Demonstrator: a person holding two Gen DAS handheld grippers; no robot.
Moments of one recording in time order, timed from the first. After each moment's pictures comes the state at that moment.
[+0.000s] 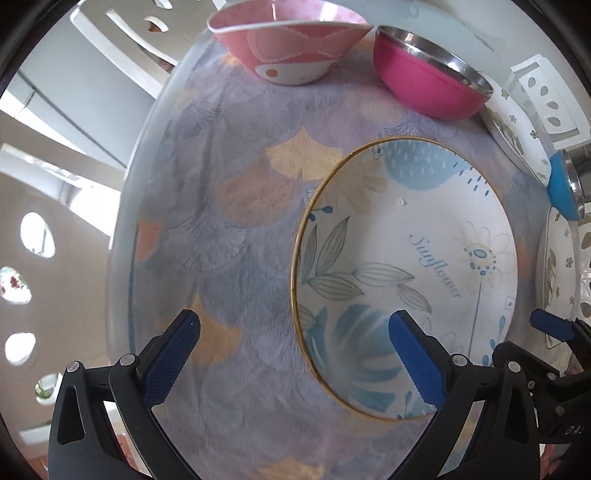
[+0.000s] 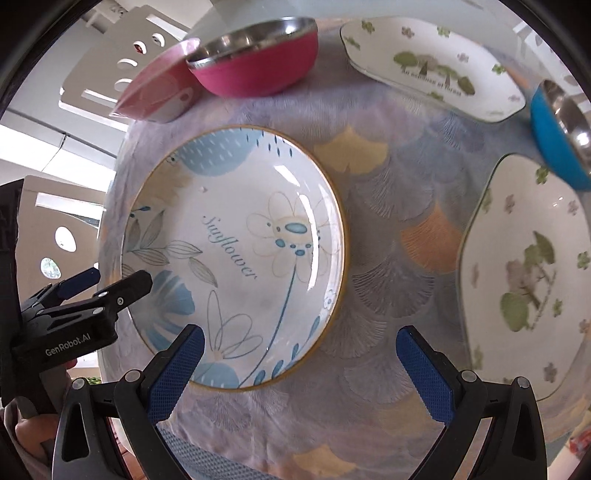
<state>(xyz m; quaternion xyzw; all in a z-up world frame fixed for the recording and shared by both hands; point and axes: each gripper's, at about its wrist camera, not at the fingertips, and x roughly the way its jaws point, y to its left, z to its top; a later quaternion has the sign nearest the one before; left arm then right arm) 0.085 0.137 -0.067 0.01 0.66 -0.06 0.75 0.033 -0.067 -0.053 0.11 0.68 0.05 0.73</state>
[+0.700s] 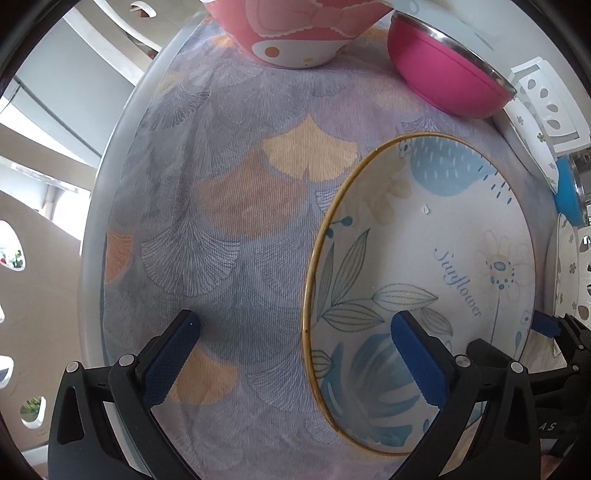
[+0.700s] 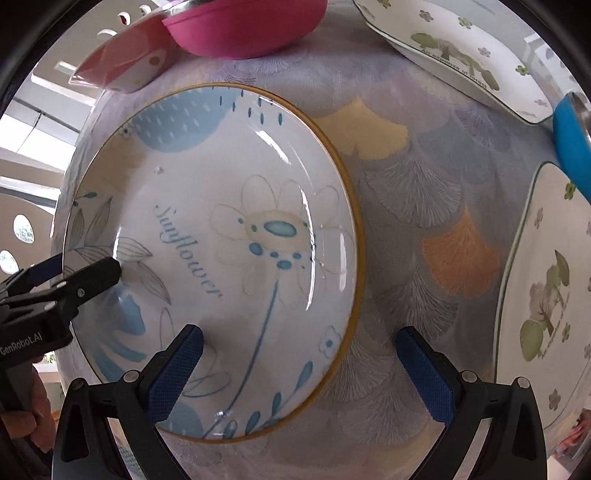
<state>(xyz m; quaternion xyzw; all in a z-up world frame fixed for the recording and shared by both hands) 0.102 0.148 -0.099 0.00 0.66 -0.08 0.74 0.053 -0.052 -0.095 0.05 0.68 0.02 0.73</state>
